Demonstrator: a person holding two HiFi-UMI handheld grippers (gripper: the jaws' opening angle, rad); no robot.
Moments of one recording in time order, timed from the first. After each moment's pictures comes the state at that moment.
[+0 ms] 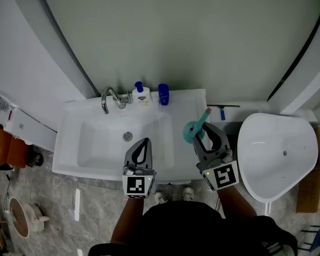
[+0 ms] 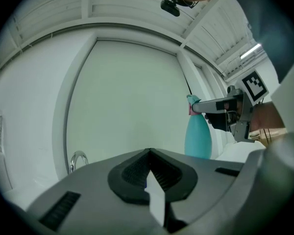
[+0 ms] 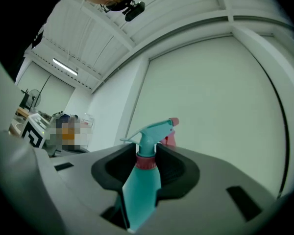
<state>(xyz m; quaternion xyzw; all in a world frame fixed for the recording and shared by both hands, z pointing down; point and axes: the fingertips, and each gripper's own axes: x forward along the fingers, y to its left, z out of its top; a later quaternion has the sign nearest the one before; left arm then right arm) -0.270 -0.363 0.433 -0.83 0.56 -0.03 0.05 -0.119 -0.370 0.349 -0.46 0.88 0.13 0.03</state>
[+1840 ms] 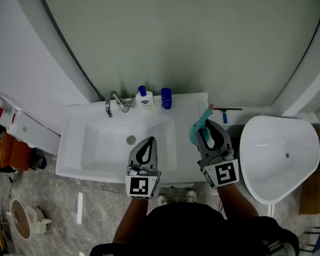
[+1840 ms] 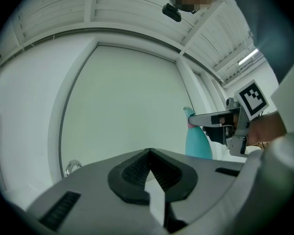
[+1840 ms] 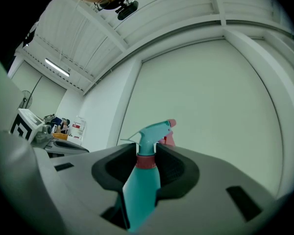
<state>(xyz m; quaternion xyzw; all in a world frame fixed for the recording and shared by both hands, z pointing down) -0.261 -0.365 0.403 -0.83 0.55 0.00 0.07 -0.109 -0.382 0.344 -0.50 0.86 0.12 0.04</state>
